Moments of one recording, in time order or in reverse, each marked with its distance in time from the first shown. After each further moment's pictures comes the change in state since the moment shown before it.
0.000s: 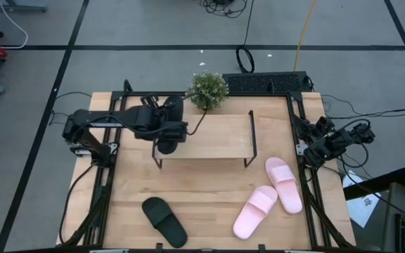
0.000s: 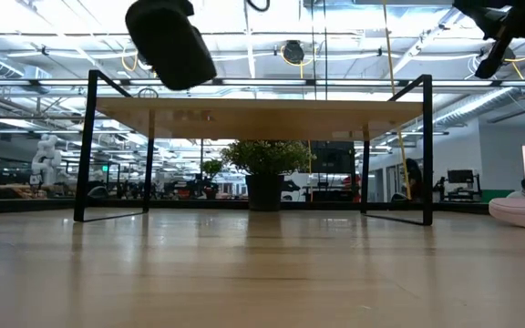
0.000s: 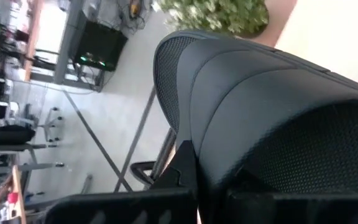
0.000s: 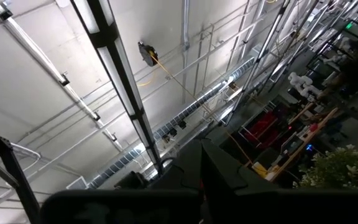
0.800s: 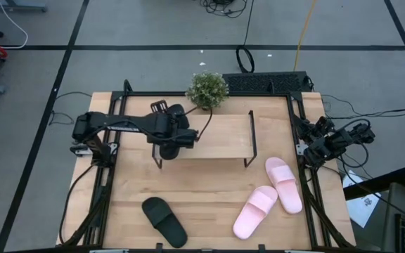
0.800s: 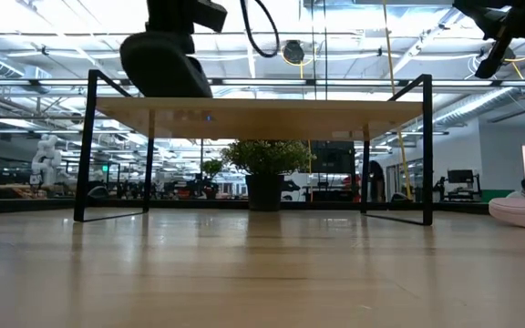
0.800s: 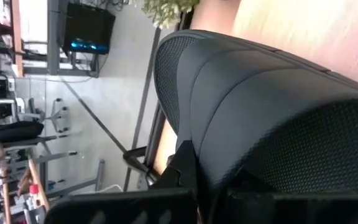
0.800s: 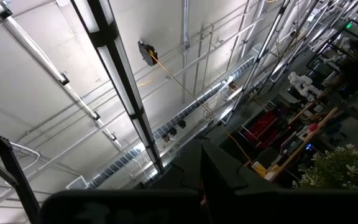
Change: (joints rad) left arm 0.008 0.112 -0.065 0.002 0.048 0.019; right arm 0.000 0.000 0.000 -0.003 0.000 0.000
